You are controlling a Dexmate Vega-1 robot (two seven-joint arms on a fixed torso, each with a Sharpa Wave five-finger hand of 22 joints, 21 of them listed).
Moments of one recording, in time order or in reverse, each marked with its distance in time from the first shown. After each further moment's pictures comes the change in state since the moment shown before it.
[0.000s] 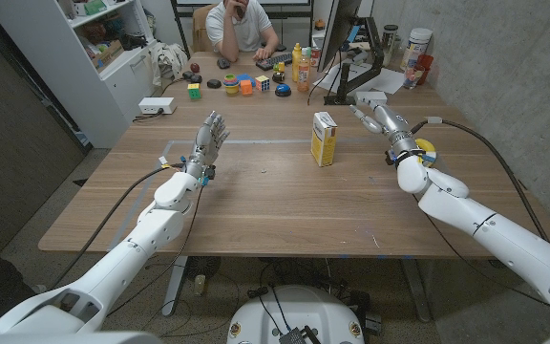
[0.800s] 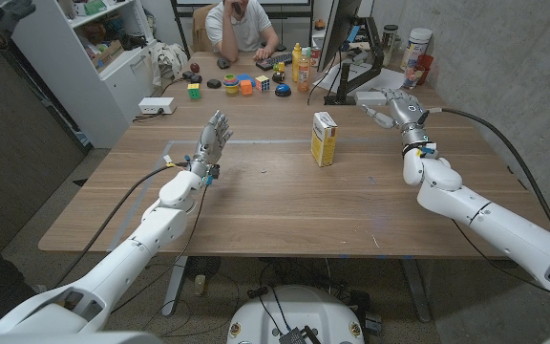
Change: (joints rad) left arm -0.005 -0.007 0.016 -0.022 0.026 0.019 0.038; left_hand 0.000 0.000 0.000 0.000 0.000 0.000 0.000 0.000 0.000 0.000 0.000 0.000 0.000 0.000 0.000 0.000 0.000 0.000 0.000 0.000 0.000; right arm 0.084 -0.011 -0.074 0.048 -0.230 -0.287 0.025; right_hand -0.004 -0.075 -0.057 -0.013 0.005 -0.027 -0.019 -0.016 0.005 0.006 -0.026 -0.006 0.007 0.038 -0.004 0.000 0.000 0.063 0.080 -0.009 -0.004
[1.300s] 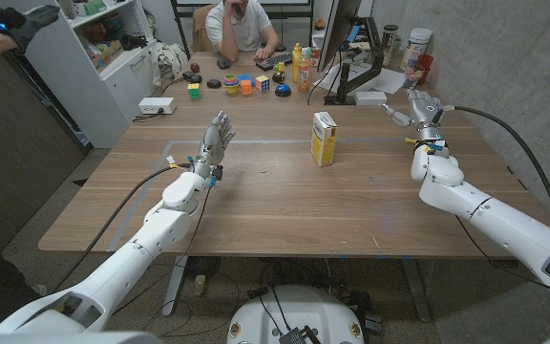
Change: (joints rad) left arm 0.027 0.006 0.006 -0.059 0.022 0.021 0.044; left_hand 0.000 0.000 0.000 0.000 0.000 0.000 0.000 0.000 0.000 0.000 0.000 0.000 0.000 0.000 0.000 0.000 0.000 0.000 0.000 0.000 0.000; right arm 0.030 0.013 0.004 0.065 0.026 -0.159 0.016; right_hand 0.003 -0.011 -0.011 0.003 0.008 -0.038 -0.006 -0.006 0.000 -0.018 0.003 -0.014 0.000 -0.013 0.013 -0.007 0.000 0.005 0.005 -0.018 0.000
